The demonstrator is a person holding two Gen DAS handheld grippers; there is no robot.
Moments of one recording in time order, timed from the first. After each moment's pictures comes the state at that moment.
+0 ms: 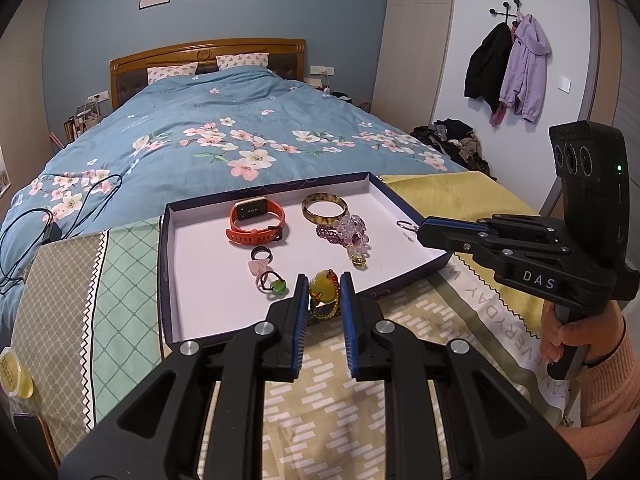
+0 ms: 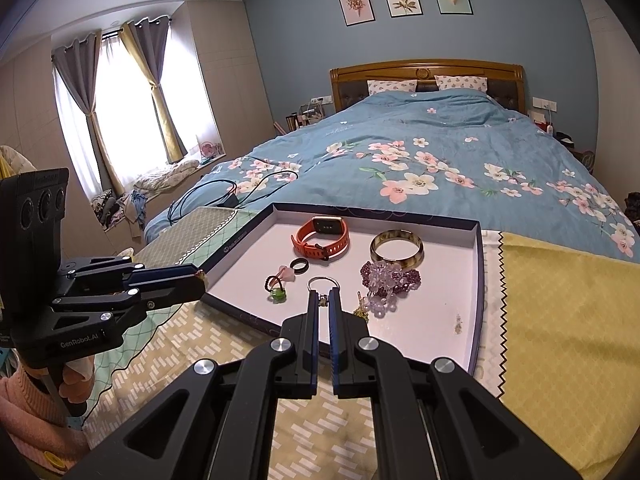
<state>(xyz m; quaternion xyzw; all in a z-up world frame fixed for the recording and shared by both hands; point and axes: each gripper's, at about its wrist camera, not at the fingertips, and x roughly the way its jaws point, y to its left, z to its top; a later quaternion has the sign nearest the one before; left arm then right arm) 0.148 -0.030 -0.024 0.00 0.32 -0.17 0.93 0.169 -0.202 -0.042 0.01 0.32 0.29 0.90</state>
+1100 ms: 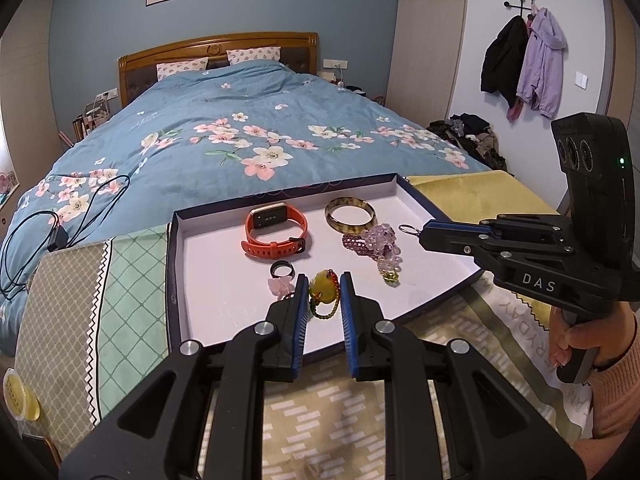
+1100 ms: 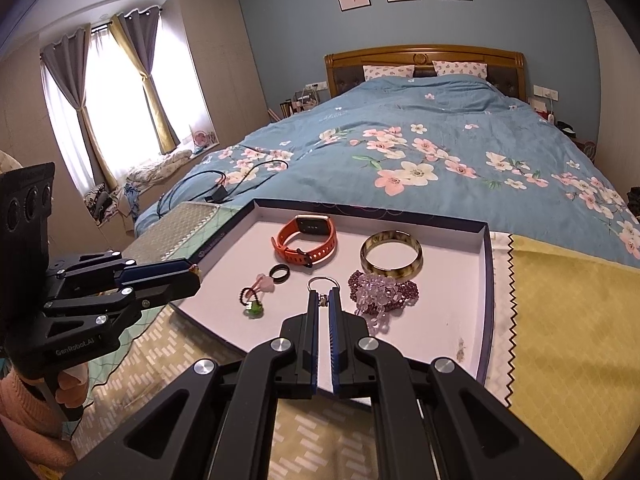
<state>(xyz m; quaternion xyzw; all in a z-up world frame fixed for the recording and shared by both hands) 0.191 -0.028 -0.034 0.01 0.34 -0.15 0.93 0.214 -0.190 -0.058 0.00 0.35 0.28 0.89</state>
